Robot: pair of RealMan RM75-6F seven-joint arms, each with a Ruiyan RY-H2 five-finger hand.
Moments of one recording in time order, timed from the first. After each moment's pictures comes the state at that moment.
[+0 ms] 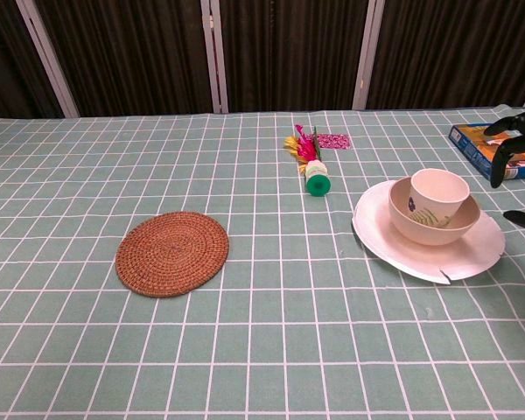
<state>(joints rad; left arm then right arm) -0.08 -1.05 -0.06 -1.68 1.41 1.46 0.07 0.33 -1.48 0.19 -1.54 -1.37 1.26 -0.42</state>
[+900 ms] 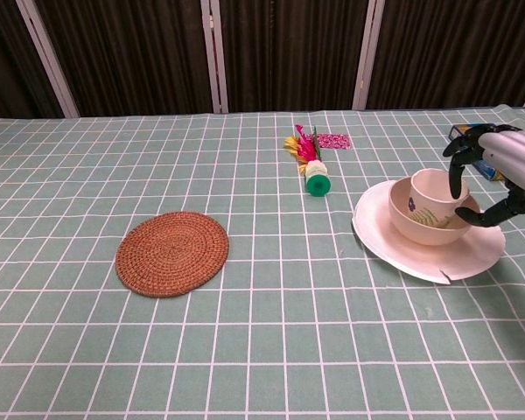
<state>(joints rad) -0.08 -1.04 -0.06 -1.68 1.41 1.46 0.05 0.44 -1.63 0.23 -1.39 -1.26 1.20 -0.43</state>
